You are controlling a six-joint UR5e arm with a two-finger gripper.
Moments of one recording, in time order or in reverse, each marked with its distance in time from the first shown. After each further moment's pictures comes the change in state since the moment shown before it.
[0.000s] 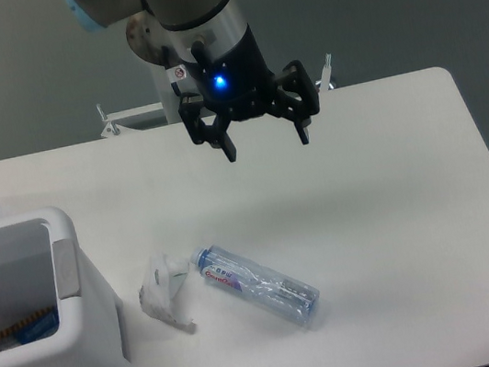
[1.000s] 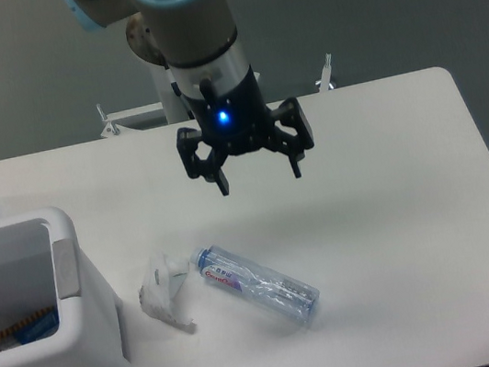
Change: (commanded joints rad) arm -0.012 -0.057 -0.099 0.104 -0.066 -0.118
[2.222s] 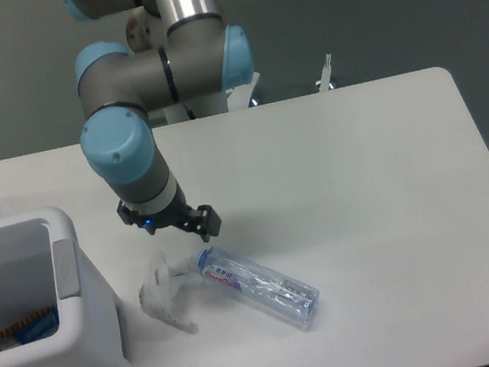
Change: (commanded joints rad) arm -0.204 -0.170 -0.230 0.097 -0.061 0.117
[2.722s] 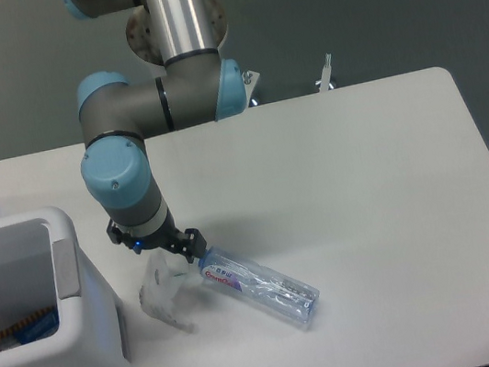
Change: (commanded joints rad) arm -0.011 -0.049 -0.011 0.092 -0.029 -0.054
